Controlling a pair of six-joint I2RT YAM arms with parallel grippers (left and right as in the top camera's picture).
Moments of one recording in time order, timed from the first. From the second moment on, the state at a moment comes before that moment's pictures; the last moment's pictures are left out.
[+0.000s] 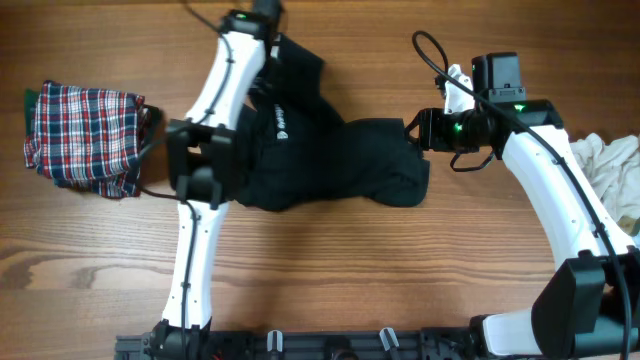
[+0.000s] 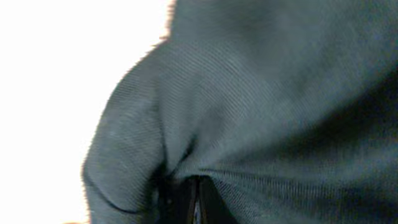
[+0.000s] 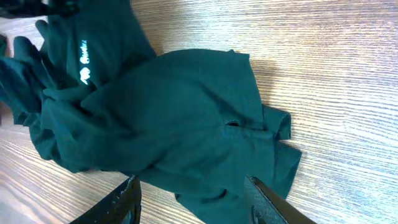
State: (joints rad) left arm -0.23 2.70 2.53 -1.26 -0.04 -0.26; right arm 0.08 1.60 1.23 -0.78 -0.39 0.13
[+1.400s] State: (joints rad) left arm -0.07 2.70 2.54 -1.37 -0.12 -0.47; right arm 0.27 1.56 1.22 -0.62 -0.18 0.06
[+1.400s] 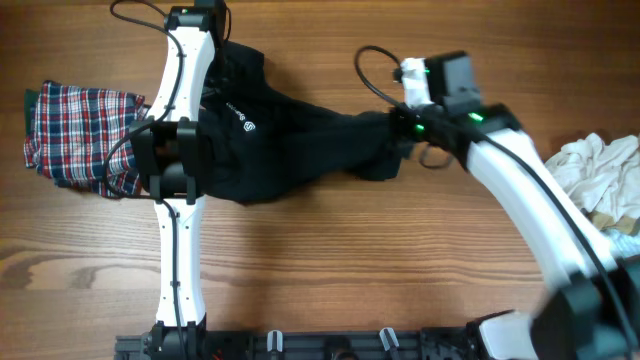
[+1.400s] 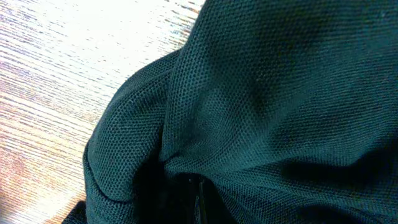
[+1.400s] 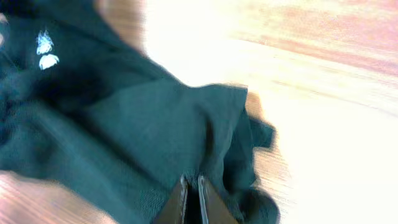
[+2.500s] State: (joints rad) left arm -0.07 2.70 2.54 -1.35 -0.11 -0.47; right arm 0.27 1.84 1.16 -0.47 -0.15 0.15
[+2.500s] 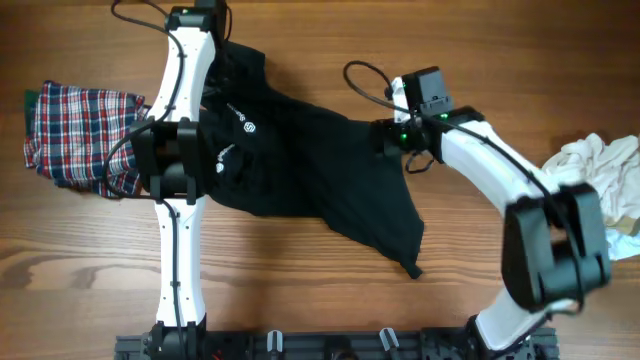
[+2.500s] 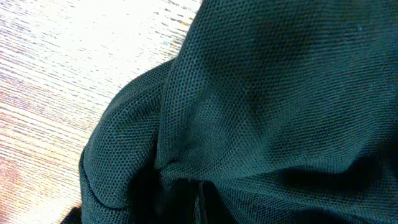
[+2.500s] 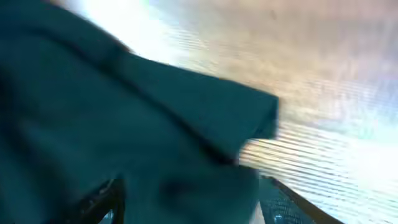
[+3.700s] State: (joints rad) left arm -0.07 2.70 2.54 -1.33 -0.11 -0.47; right arm -0.08 1.73 1.18 -0.50 -0.46 0.10
